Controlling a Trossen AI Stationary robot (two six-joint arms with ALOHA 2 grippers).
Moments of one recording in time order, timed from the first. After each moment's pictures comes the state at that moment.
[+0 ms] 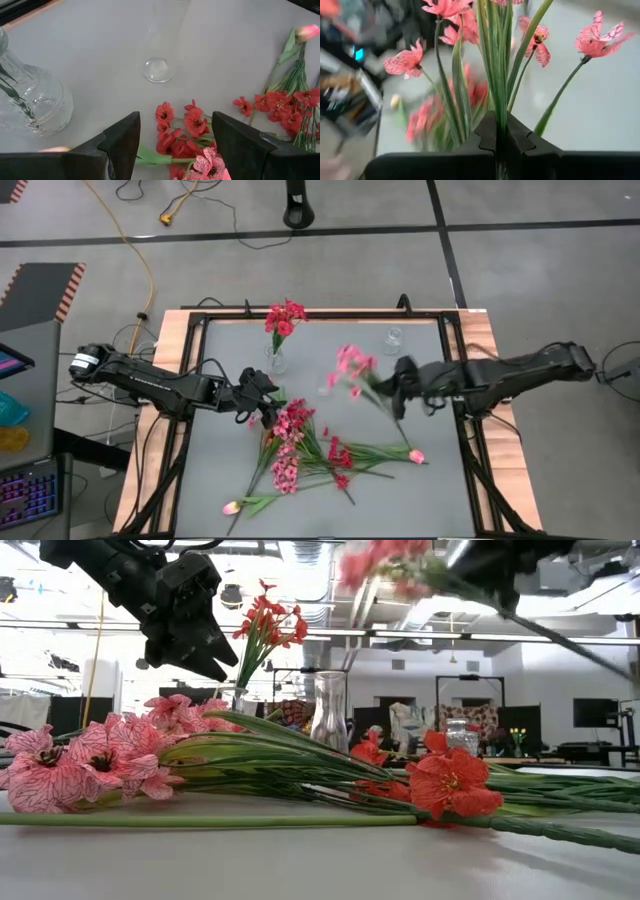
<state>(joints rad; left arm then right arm) -0.16 1.16 0.65 -0.21 -0.43 -0.58 0.14 0.91 0.75 -0.25 0.31 0.56</state>
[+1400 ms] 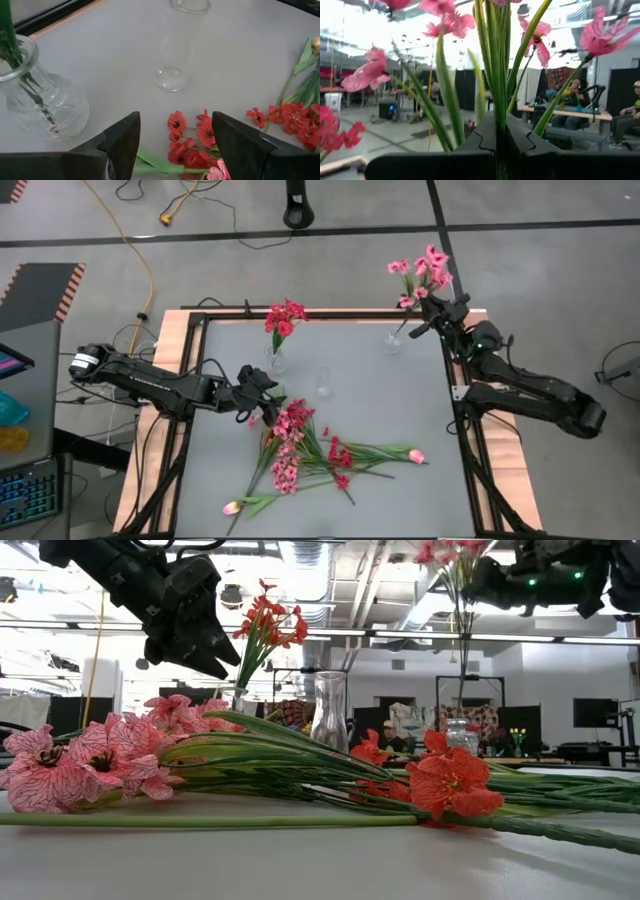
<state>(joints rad) -0.16 1.16 0.65 -0.21 -0.51 -0.58 -0.68 0.73 0.36 0.77 0.23 -0.14</state>
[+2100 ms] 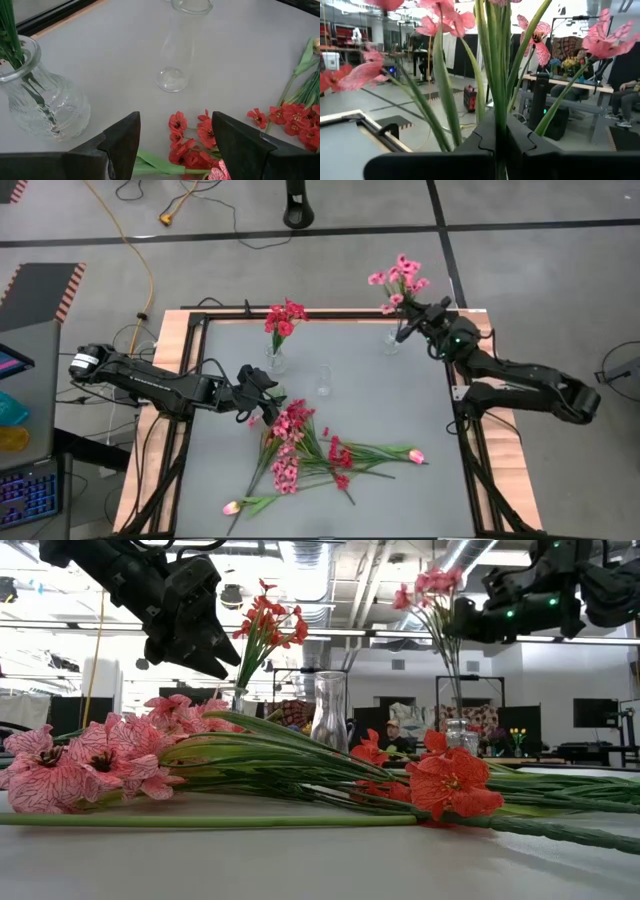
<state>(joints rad) -0.16 1.16 0.65 -0.21 -0.51 -0.58 -0.68 0.92 0.35 0.75 0.24 -0.14</state>
